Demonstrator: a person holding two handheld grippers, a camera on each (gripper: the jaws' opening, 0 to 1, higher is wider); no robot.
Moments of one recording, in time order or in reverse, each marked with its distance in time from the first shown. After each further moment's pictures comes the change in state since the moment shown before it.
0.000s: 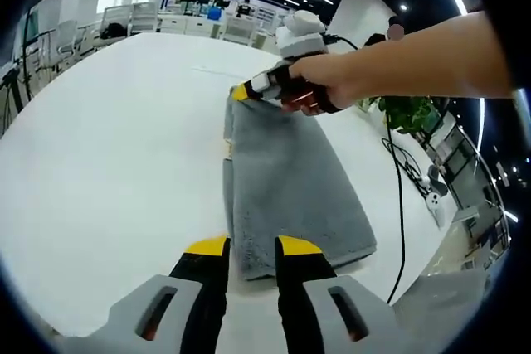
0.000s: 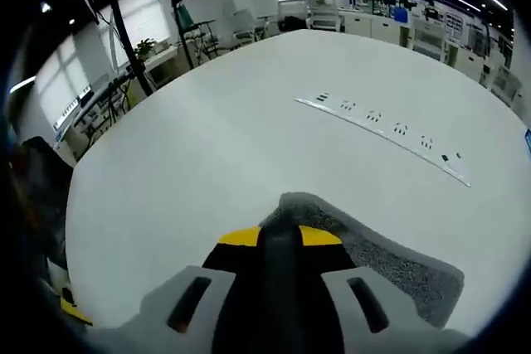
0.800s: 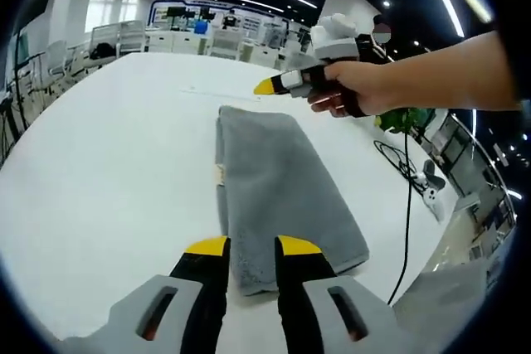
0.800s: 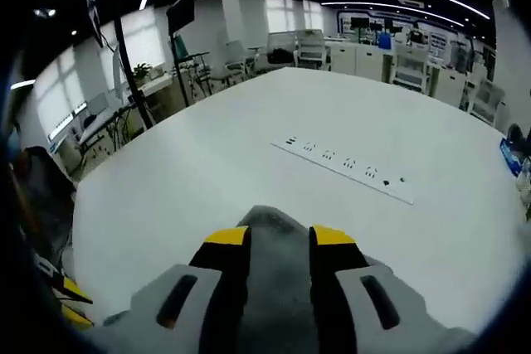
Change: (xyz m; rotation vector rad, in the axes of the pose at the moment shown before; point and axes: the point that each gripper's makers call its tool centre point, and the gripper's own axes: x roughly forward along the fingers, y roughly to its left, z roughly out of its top) left arm -0.012 -0.008 0.027 0.085 -0.055 -0.018; right arm -0.090 -0.028 0.025 0.008 -0.164 -0.065
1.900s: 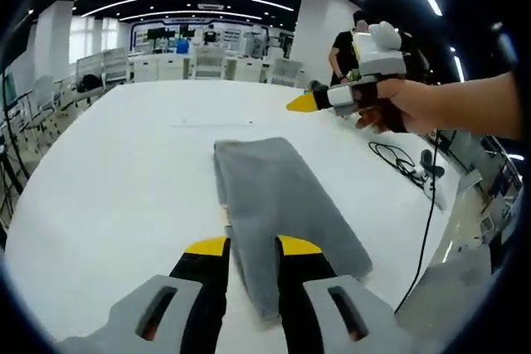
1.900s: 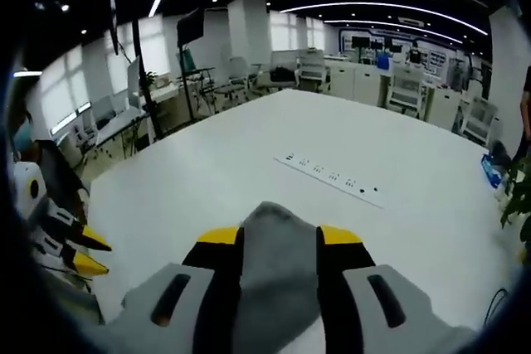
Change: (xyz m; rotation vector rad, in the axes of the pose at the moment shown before) left arm -0.010 0.008 0.053 0.147 -0.056 -0.010; right arm -0.075 0.001 0.002 -0.060 -0.079 -0.005
